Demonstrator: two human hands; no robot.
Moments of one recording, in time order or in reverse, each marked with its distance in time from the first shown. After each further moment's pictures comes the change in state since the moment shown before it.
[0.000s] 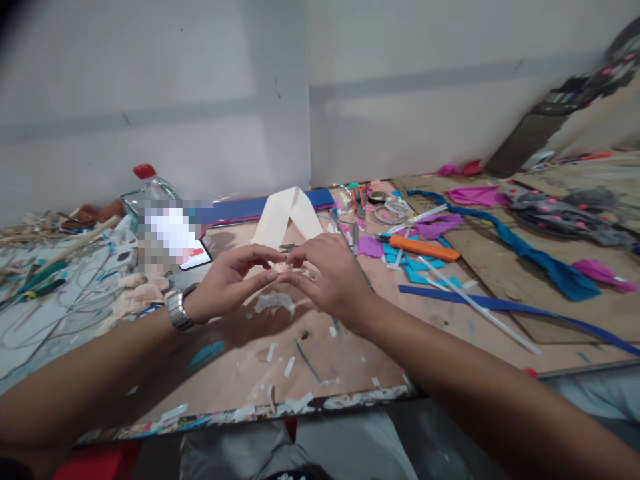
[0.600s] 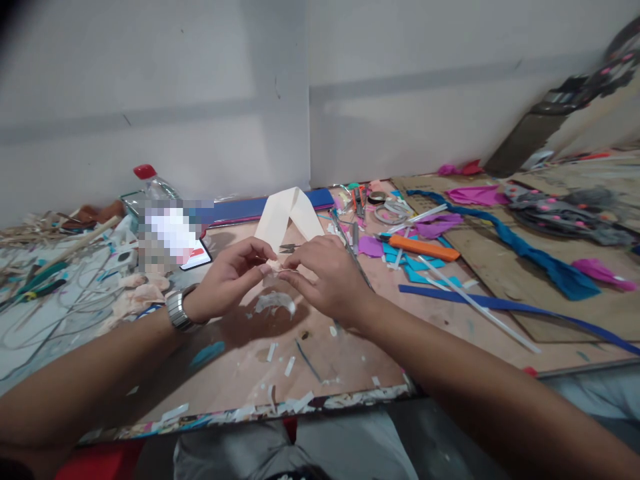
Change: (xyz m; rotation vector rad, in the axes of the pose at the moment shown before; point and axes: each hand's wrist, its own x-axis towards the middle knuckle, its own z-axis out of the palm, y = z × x) left_hand -0.001 -0.001 0.001 -0.091 0.039 -0.064; right_hand 0.001 0.005 0.001 -0.060 -0.089 -0.085
